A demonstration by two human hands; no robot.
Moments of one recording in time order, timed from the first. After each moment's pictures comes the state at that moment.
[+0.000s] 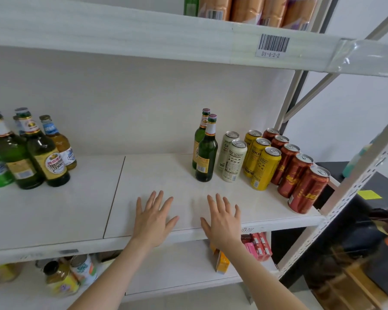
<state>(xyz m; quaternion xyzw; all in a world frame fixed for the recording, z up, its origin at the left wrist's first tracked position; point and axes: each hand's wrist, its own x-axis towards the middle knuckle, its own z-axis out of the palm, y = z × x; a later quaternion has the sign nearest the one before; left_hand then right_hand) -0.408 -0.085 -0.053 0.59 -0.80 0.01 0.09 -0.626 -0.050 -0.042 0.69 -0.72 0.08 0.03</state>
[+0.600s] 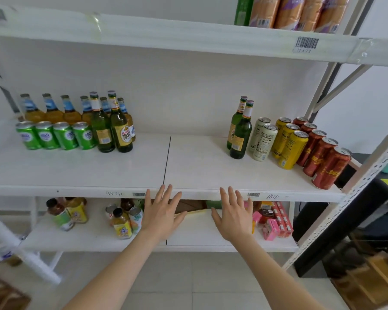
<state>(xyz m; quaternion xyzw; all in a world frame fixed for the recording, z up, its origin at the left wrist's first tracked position) -0.300 0.078 -0.031 0.62 -0.78 0.06 0.04 -0.526 0.087 -0.023 0.72 -0.69 0.08 0.04</state>
